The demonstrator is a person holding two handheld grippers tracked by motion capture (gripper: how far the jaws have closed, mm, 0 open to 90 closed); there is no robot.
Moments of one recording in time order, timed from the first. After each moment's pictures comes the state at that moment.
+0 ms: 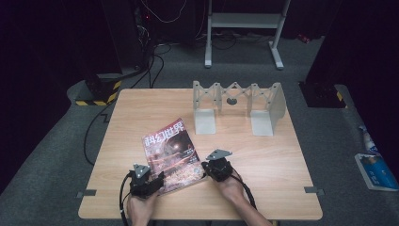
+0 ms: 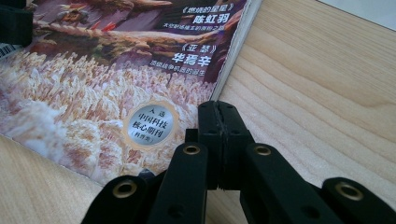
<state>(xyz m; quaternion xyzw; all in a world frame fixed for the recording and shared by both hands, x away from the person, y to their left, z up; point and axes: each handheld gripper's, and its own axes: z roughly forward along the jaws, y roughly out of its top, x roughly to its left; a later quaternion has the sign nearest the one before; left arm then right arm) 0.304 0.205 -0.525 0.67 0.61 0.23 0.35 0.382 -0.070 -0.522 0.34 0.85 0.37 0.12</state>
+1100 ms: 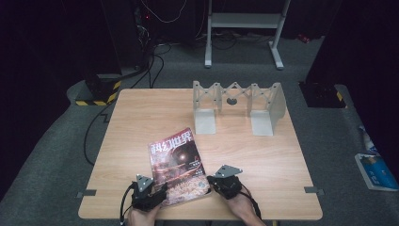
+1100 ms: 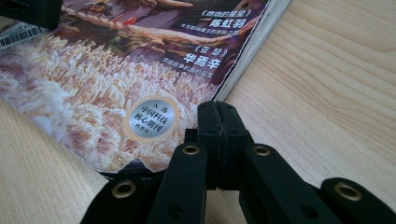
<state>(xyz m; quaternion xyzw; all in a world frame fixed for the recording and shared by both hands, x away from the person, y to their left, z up) 0.267 0.190 -0.523 0.69 0.59 0.22 0.35 0.331 -0.097 -0.525 0.31 0.86 0.39 0.12</state>
